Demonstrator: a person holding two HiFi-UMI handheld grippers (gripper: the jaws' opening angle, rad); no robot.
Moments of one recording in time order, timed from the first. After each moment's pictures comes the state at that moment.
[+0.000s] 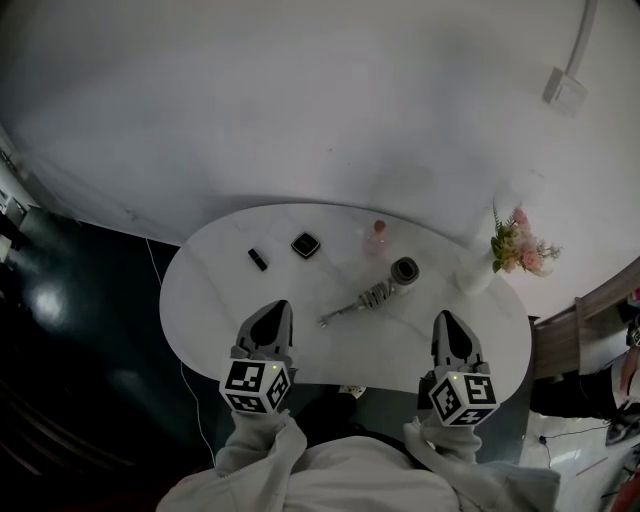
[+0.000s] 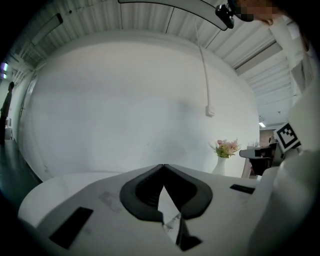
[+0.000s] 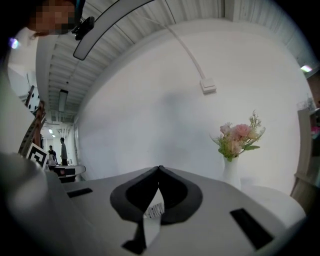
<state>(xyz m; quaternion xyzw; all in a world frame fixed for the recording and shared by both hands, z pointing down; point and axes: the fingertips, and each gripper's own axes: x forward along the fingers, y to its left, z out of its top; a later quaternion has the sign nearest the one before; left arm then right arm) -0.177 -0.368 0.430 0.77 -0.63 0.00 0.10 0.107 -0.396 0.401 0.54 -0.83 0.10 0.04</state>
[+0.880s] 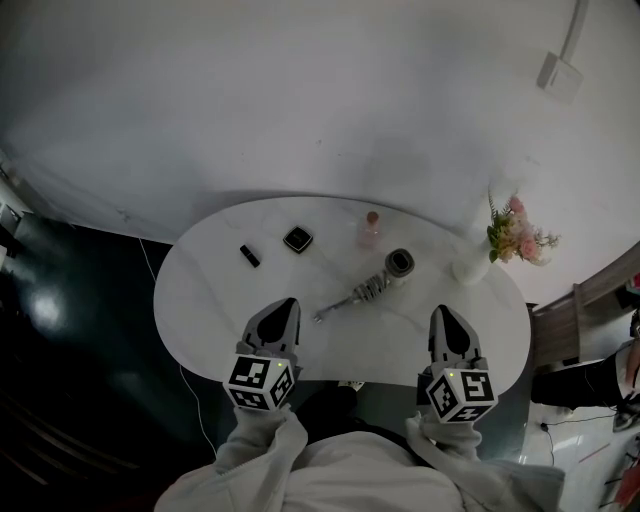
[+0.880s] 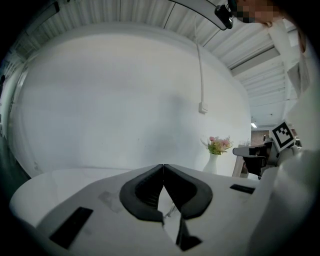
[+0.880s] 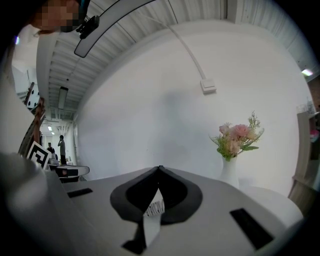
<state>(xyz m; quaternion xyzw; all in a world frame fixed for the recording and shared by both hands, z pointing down) -0.148 -0.378 0.442 0.80 -0.59 0.01 0.12 0.111 -0.396 0.405 0.55 -0.83 0.10 0.05</state>
